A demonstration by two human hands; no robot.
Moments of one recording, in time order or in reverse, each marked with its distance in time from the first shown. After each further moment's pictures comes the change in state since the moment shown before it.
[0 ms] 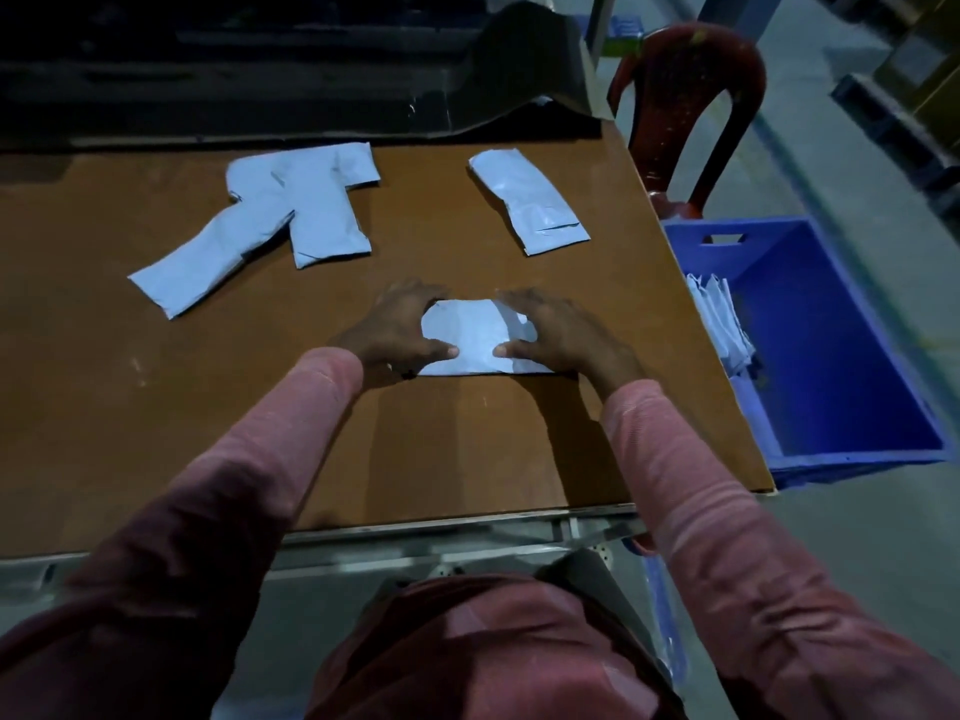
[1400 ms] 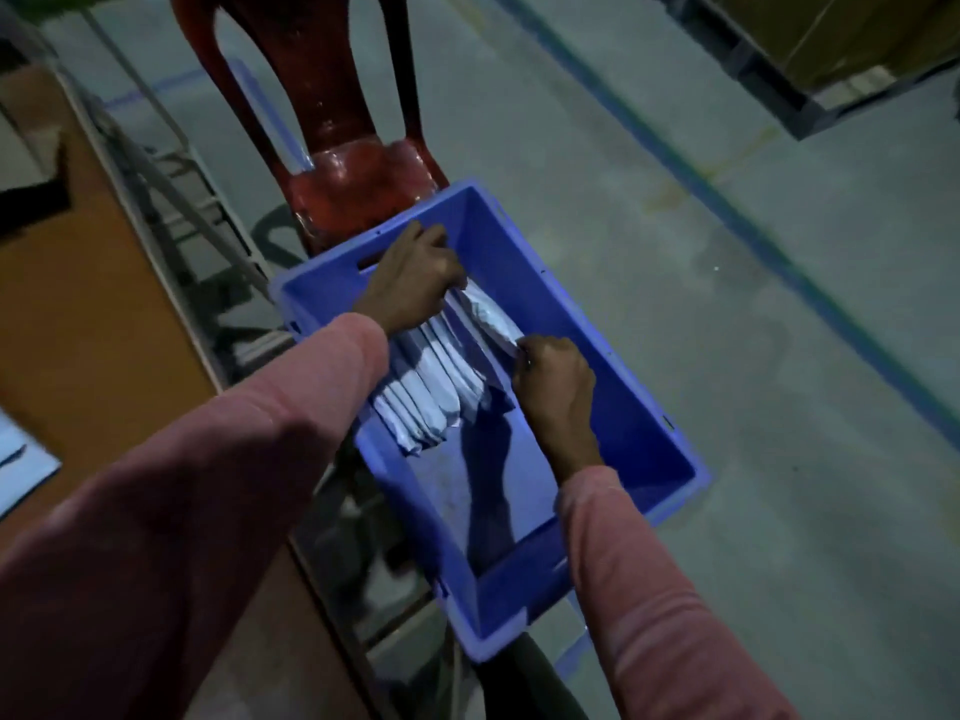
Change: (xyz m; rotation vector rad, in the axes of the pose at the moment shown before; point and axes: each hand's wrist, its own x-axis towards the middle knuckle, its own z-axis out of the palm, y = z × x) left_hand 0.476 0.399 0.241 0.418 0.047 0.937; right_hand -0.079 0.464 -0.007 0.114 0.536 0.921
